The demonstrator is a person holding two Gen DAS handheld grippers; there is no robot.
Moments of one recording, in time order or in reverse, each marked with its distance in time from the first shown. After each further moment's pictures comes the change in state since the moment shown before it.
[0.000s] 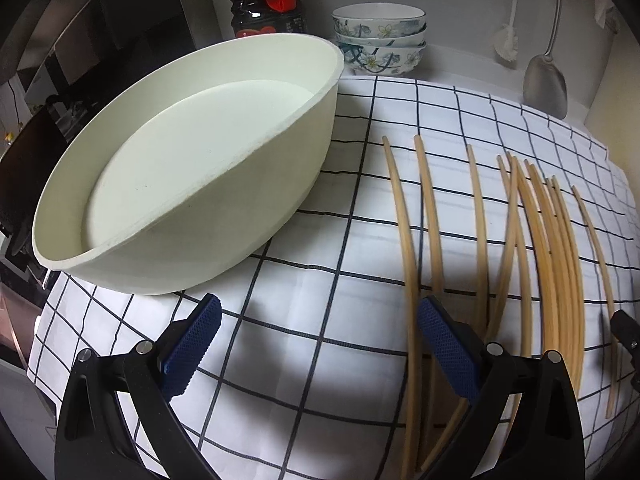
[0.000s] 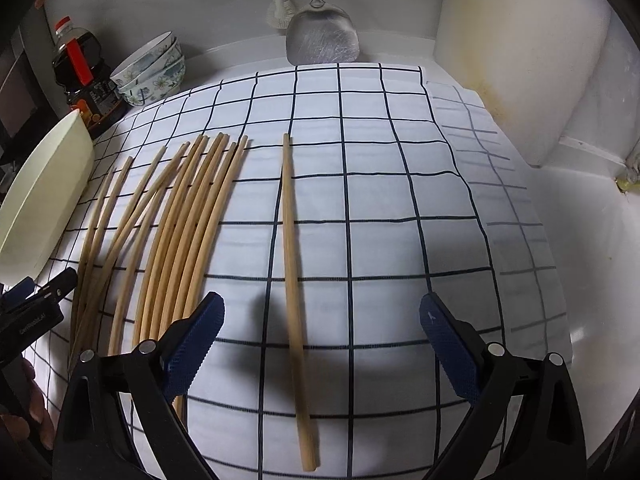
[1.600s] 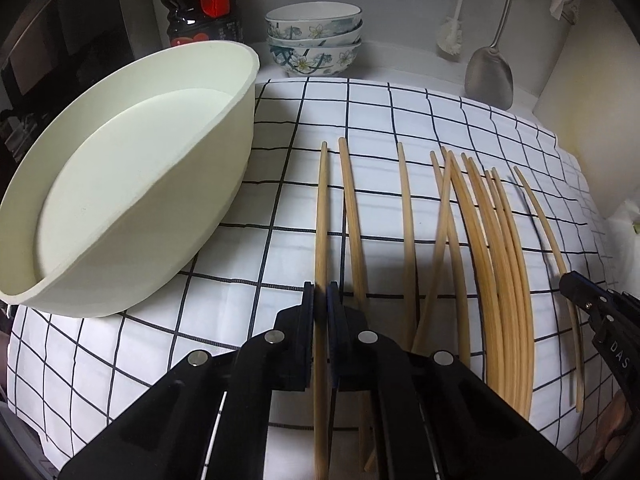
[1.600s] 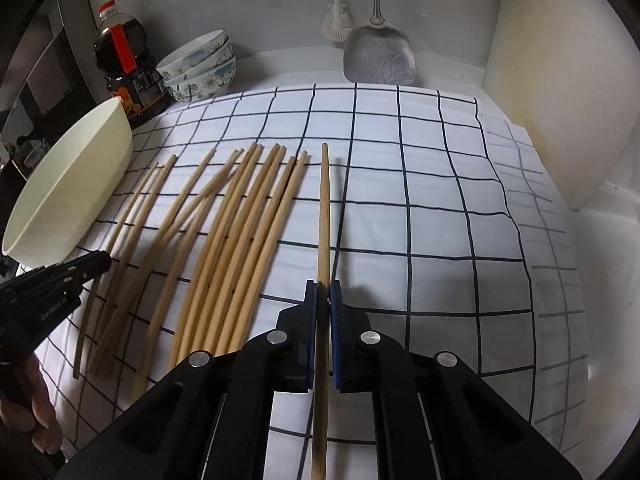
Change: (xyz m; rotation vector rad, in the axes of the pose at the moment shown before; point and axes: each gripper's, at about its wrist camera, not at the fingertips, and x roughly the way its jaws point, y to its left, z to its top) left arm -0.011 -0.023 0.007 0.077 0.005 -0.193; right arm -0.003 0.029 0.009 -0.109 -0.046 0.101
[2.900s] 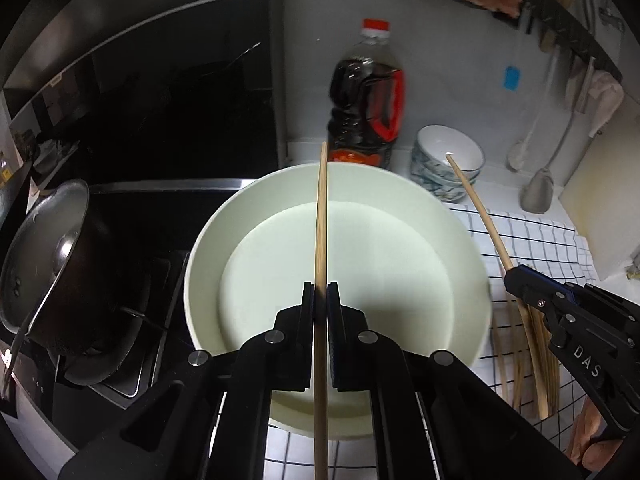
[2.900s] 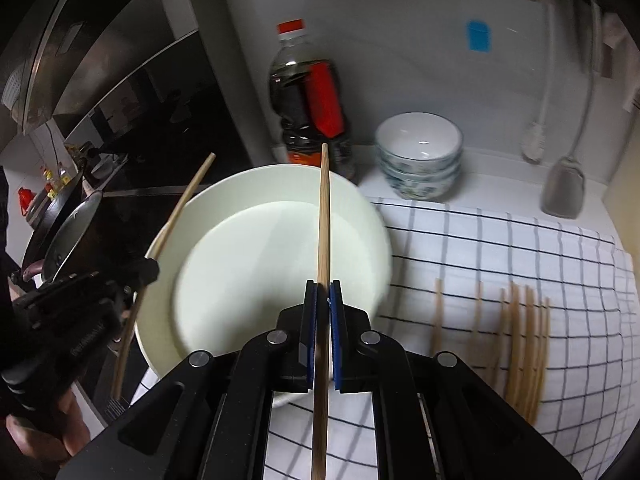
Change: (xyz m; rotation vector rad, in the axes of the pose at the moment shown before) left arm -0.094 0.207 0.086 -0.041 -0.125 0.020; right arm -0.035 0.255 0.104 -0.099 -0.084 0.199
